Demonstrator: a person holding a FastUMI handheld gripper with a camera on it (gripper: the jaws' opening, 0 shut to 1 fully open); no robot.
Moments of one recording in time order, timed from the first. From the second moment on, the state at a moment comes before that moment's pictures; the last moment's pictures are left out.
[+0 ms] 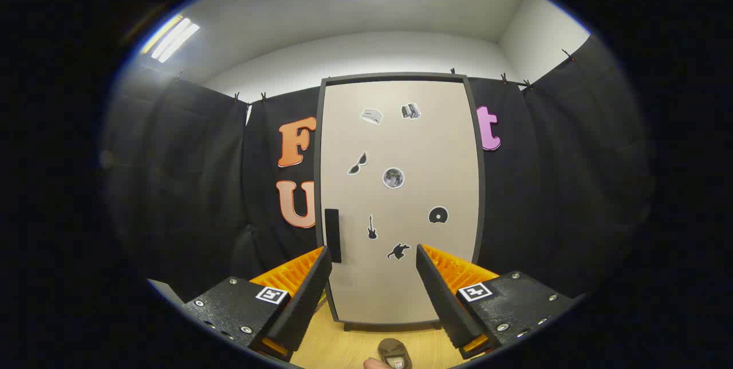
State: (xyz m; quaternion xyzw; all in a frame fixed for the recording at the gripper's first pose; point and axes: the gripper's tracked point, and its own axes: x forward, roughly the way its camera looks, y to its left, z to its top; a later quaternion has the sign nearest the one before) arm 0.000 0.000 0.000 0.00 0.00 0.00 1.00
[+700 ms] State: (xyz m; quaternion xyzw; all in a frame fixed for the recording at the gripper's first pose) arm 0.007 0.019 -0.007 0.02 0.01 0.04 1.00
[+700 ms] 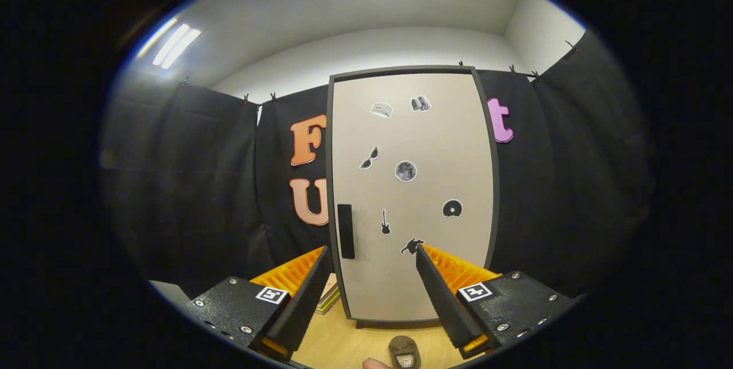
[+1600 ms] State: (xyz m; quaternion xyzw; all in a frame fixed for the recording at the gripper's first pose) arm 0.141 0.092 -0.051 -0.01 0.04 0.02 1.00
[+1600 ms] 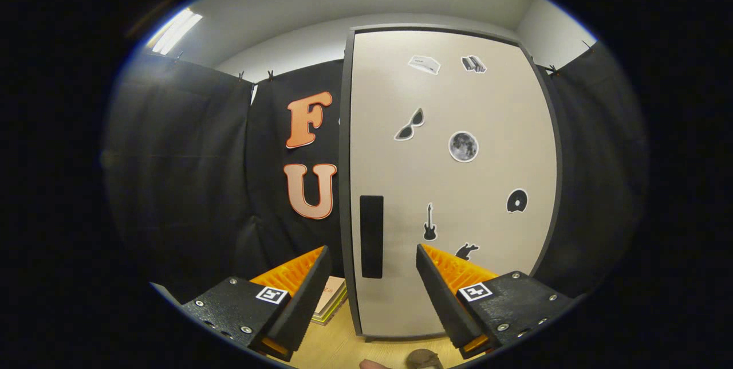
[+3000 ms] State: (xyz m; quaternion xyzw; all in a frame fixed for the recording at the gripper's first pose) arm 0.234 0.096 -0.088 0.02 0.06 -0.07 1.00
